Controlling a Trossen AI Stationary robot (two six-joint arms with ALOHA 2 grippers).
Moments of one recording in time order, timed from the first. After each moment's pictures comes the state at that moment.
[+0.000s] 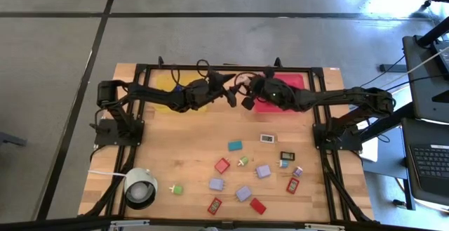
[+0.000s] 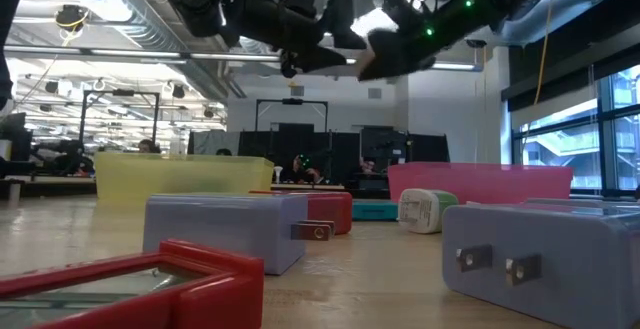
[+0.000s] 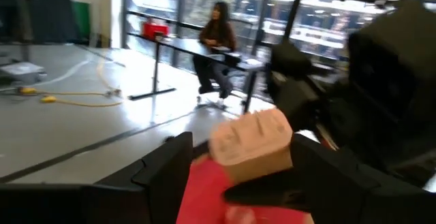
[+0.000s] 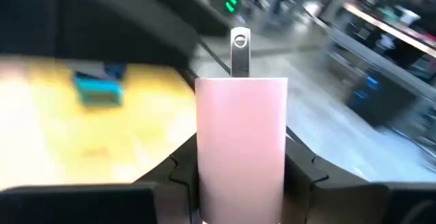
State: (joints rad) left arm 0.22 1.70 0.96 0.75 -0.41 -0.21; right arm -0.20 1.42 0.83 0.23 0.48 -0.14
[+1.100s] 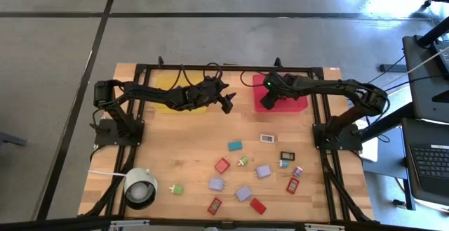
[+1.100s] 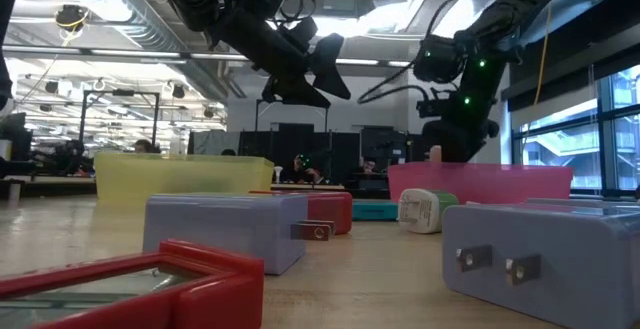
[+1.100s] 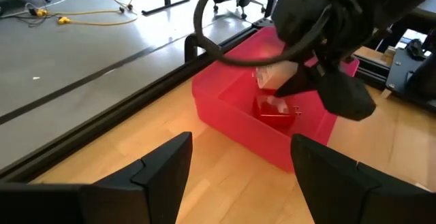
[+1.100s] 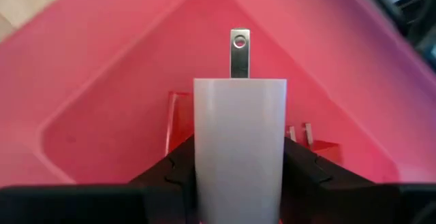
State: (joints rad) left arm 0.23 1.66 0.96 0.31 -0.36 -0.28; right arm -0.49 1.52 0.82 -0.50 0.29 0.18
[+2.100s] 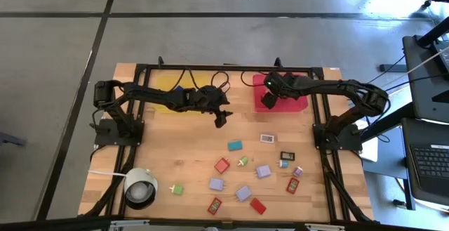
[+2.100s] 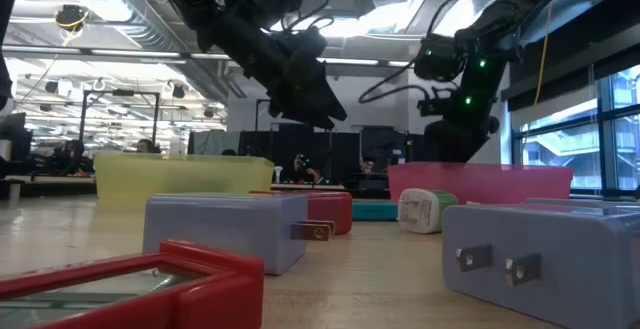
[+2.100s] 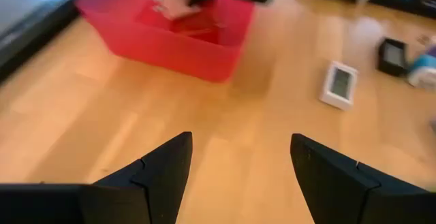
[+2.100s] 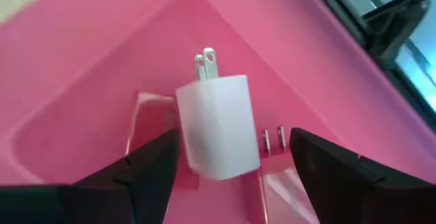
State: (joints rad) left arm 0.20 1.66 0.96 0.10 -0.03 -0.16; right arm -0.50 1.49 0.82 -0.50 0.35 0.14
